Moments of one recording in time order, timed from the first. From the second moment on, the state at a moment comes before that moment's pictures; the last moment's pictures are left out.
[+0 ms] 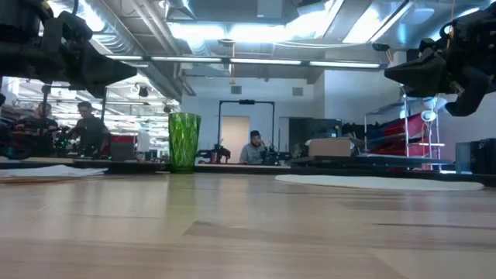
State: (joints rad) left arm 0.26 0.00 0.01 0.01 0.00 -0.05; right arm -0.20 0.00 0.01 0.02 -0.04 -0.74
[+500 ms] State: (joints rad) left arm 0.26 0.00 0.01 0.02 0.00 -0.16; right arm -0.20 0.00 0.01 0.02 -0.04 -0.74
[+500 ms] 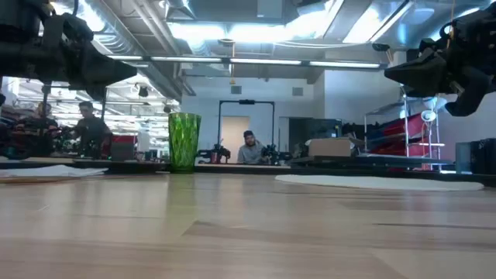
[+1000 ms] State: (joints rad) left arm 0.20 0.15 0.09 0.11 0.10 -0.10; right arm -0.20 0.00 0.01 0.34 -0.13 -0.45
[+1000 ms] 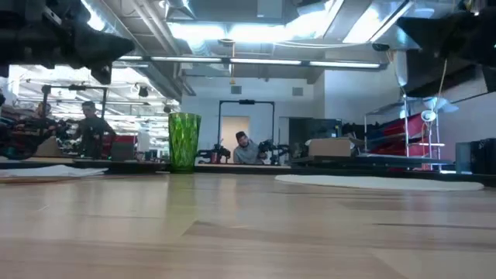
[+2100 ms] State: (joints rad) left arm 0.25 1.30 0.84 0.06 0.07 0.22; right arm -0.20 0.00 0.01 0.22 -0.13 -0.45
